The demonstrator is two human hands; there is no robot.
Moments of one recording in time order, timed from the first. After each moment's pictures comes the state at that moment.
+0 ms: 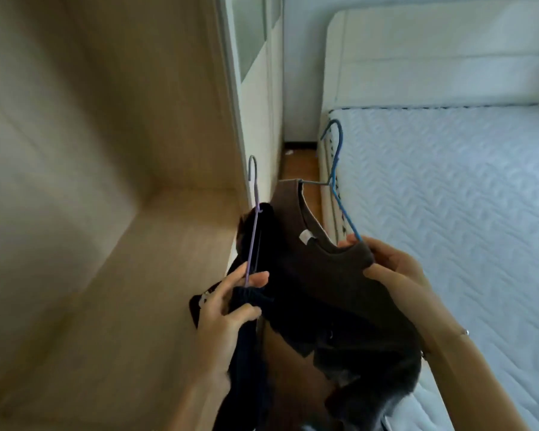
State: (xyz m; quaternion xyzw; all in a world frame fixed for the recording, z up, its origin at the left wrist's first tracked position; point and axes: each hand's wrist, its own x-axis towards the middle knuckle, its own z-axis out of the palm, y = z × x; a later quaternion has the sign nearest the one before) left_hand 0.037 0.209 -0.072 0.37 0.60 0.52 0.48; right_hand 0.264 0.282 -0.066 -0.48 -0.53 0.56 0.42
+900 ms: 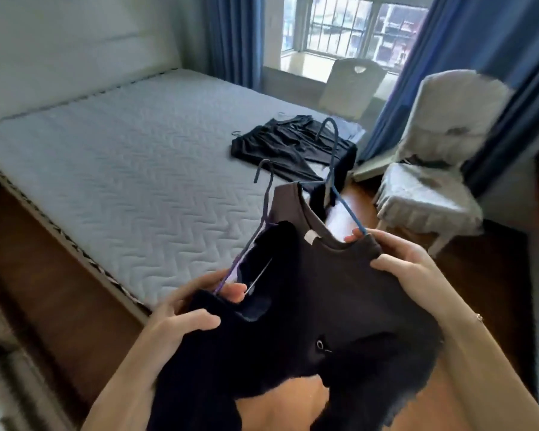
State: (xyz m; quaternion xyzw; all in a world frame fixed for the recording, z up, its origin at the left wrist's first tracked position) left_hand 0.313 -0.093 -0.058 0.61 0.21 0.14 0.75; right_hand 0.545 -0.304 -0.045 -0.68 -0.24 0.30 0.63
